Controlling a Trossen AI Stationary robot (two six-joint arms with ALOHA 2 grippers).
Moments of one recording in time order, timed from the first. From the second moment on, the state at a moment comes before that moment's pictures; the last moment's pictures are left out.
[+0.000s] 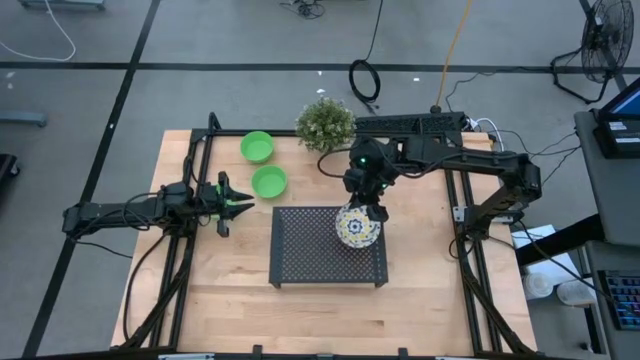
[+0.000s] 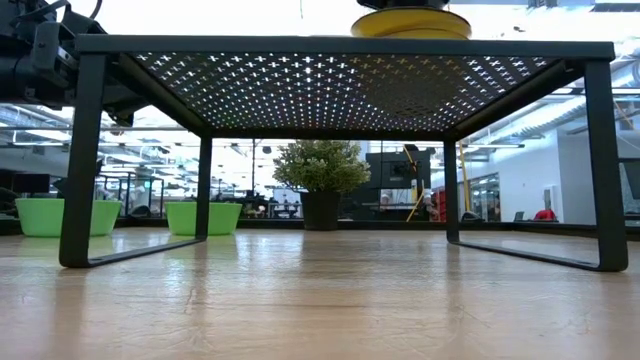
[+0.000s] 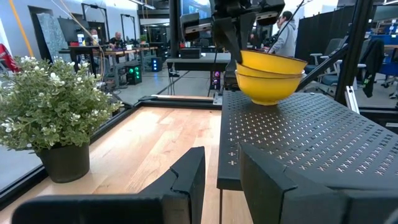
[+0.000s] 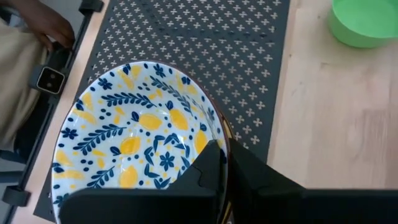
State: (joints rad) left arm 0.12 0.17 0.02 0.18 0.02 -0.01; right arm -0.20 1.57 1.49 -0.93 -0.40 -0.26
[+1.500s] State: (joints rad) left arm 0.12 0.17 0.02 0.18 0.02 -0.01; right arm -0.20 1.52 1.49 -0.99 -0.24 -0.12
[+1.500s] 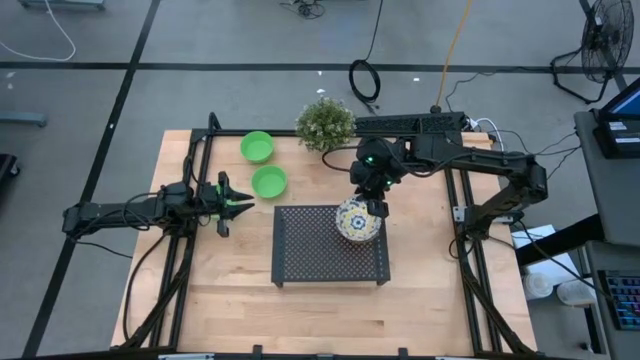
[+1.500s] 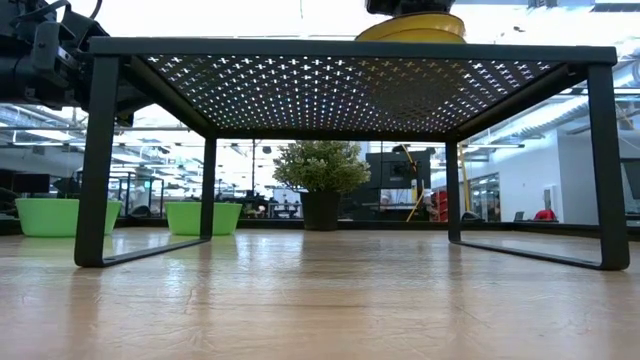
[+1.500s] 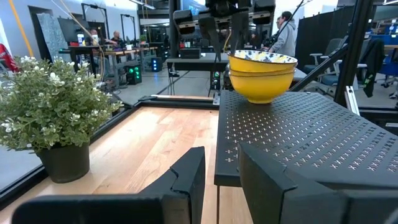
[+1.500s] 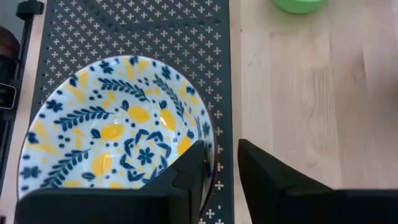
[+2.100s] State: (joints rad) left arm 0.12 0.17 0.02 0.18 0.02 -0.01; right arm -0.09 1.42 1.49 -0.94 -0.23 -0.11
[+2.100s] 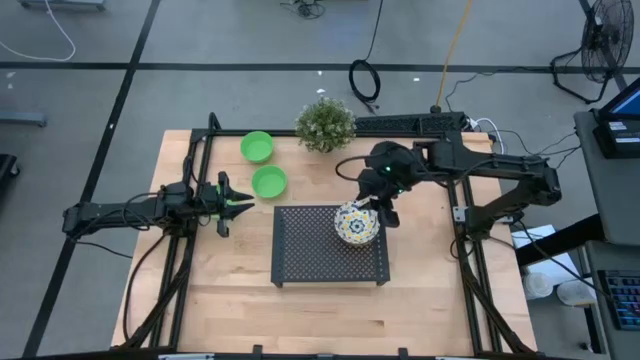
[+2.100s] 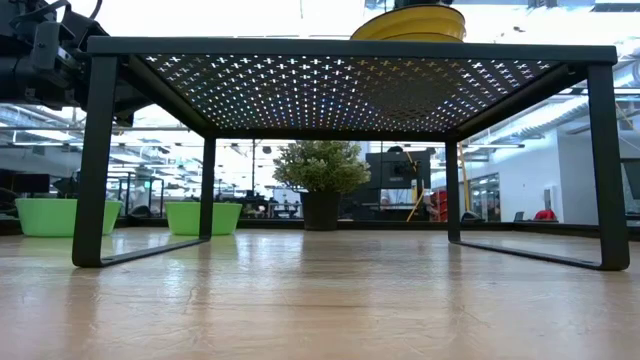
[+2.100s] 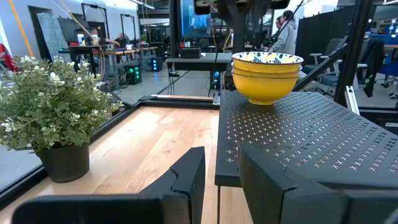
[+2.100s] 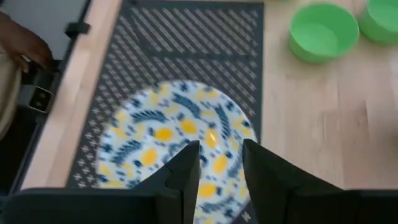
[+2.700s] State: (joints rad) left arm 0.12 0.17 0.02 0.18 0.02 -0.01; right arm 0.11 1.50 1.49 -0.92 -0.05 -0.25
